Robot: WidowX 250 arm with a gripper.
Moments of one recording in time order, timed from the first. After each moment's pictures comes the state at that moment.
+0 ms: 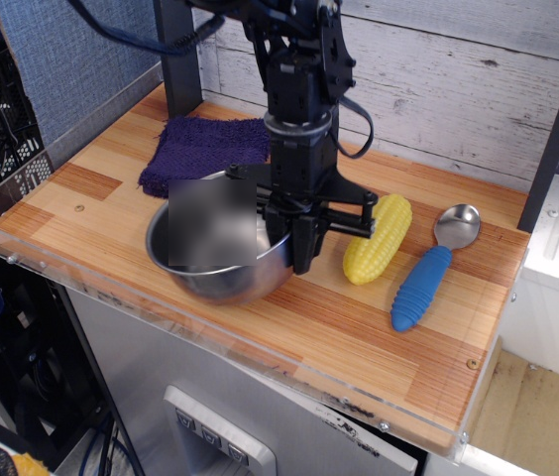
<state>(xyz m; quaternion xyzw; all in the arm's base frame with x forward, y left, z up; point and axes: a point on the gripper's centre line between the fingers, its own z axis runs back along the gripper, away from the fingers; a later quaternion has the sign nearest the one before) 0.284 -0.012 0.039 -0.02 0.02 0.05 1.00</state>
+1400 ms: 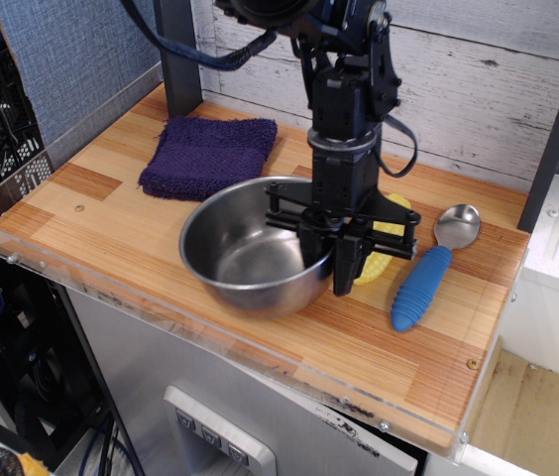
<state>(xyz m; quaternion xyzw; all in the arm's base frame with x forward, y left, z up) 0.283 -0.041 0.034 -0.05 0.06 0.03 1.00</state>
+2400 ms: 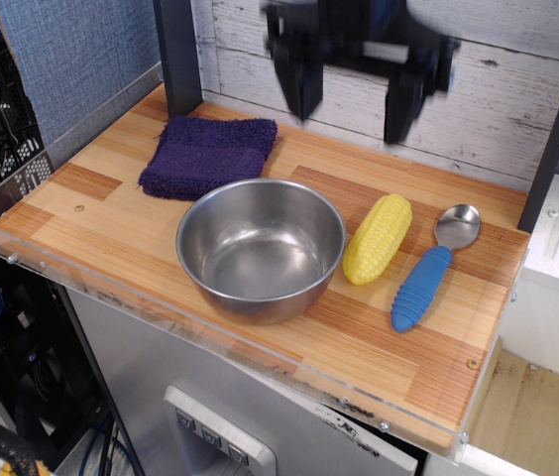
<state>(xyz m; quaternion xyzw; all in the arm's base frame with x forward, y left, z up) 0.299 -0.040 0.169 0.01 -0.14 0.01 0.99</state>
